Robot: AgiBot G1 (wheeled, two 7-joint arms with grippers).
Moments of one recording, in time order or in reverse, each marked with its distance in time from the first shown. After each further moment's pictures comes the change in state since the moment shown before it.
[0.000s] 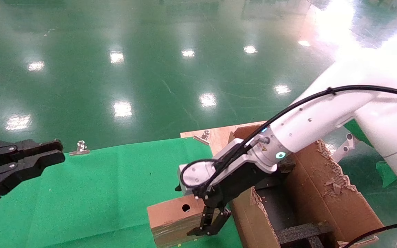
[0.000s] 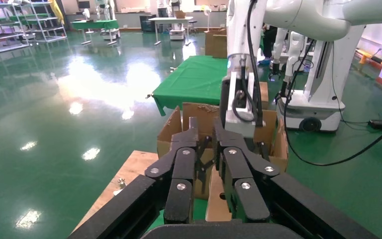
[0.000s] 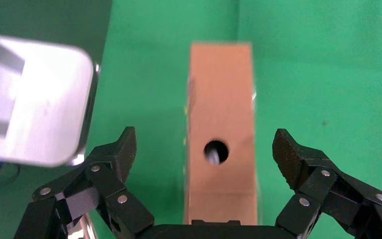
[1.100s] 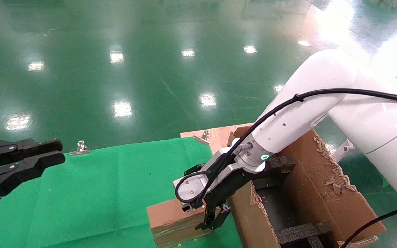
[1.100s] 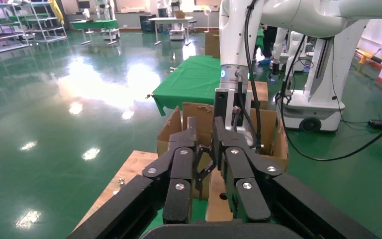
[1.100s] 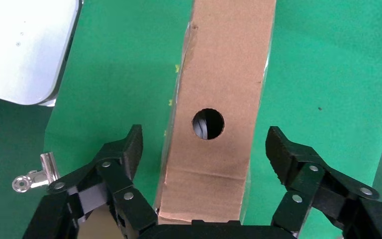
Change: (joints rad) left arm 0.000 0.000 0.000 0.000 0.000 0.000 0.000; right arm 0.067 -0.073 -0.157 0.025 -0.114 0.056 -0.061
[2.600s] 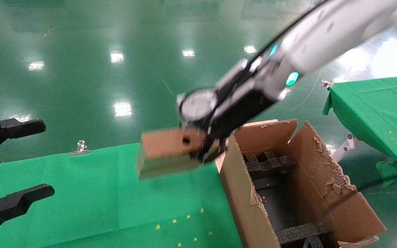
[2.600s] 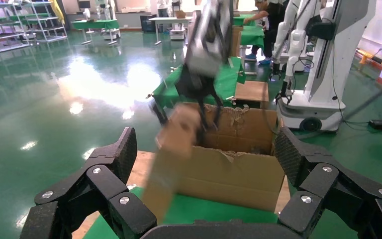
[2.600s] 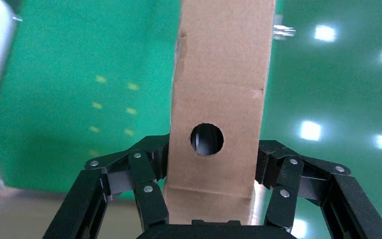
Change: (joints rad) left arm 0.000 0.000 0.000 0.000 0.000 0.000 0.000; right arm 0.338 -0.020 -0.037 -0.255 0.143 -0.069 -0.112
